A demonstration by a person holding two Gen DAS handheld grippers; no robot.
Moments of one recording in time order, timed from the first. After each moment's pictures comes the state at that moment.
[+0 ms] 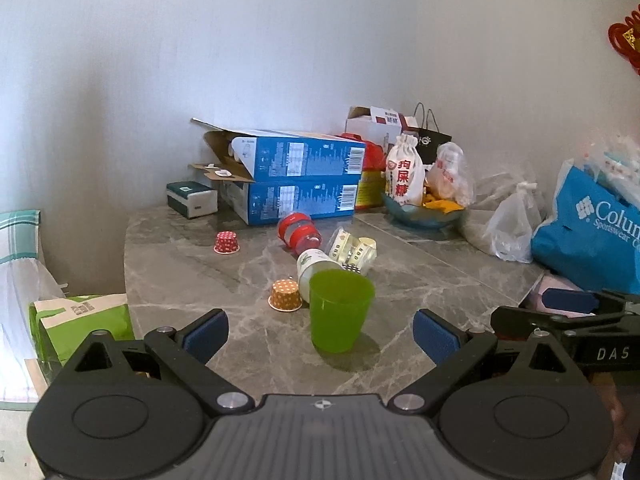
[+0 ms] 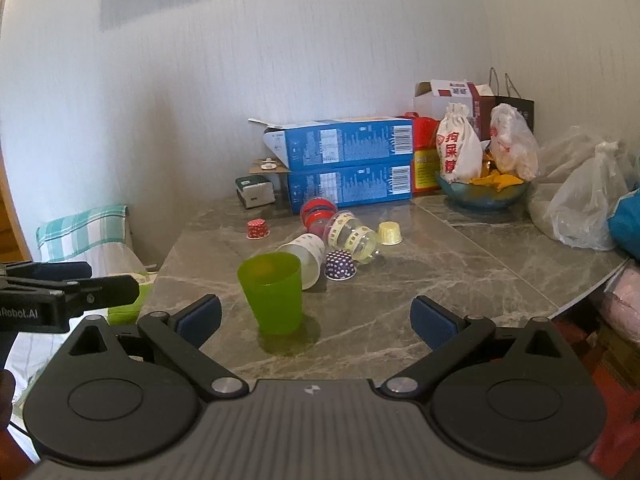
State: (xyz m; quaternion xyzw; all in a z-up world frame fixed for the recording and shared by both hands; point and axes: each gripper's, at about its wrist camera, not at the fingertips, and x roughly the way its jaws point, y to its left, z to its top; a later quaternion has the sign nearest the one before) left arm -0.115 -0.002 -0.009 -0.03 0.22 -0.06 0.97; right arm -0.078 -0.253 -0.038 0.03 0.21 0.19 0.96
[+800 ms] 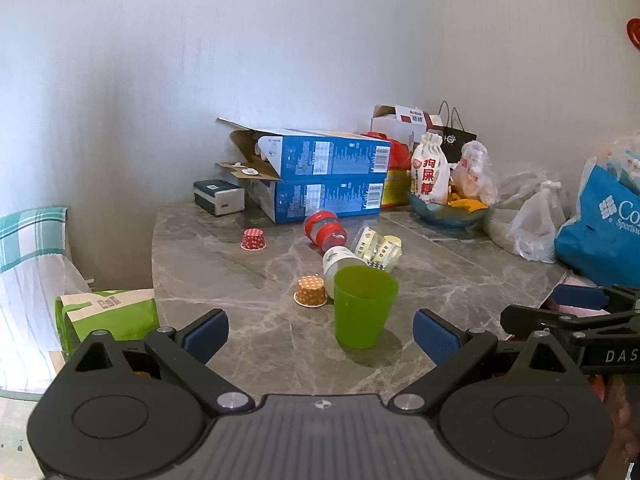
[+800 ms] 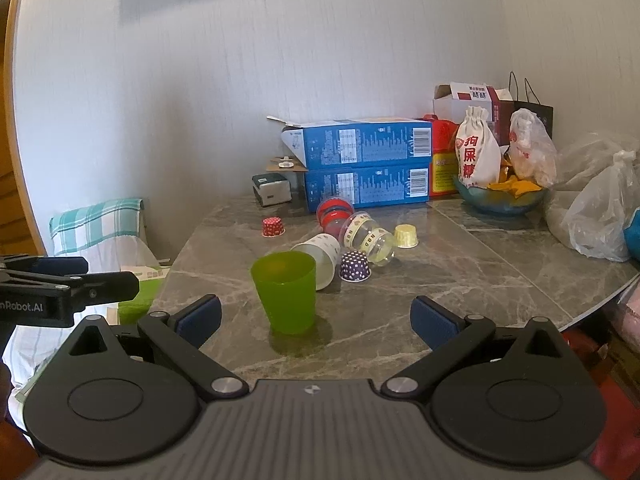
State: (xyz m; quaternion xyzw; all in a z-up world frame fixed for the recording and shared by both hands) left arm -0.122 -0.003 -0.005 -0.03 0.22 -0.02 0.97; right arm -0.083 -0.249 -0.038 0.02 0.21 0.21 0.95
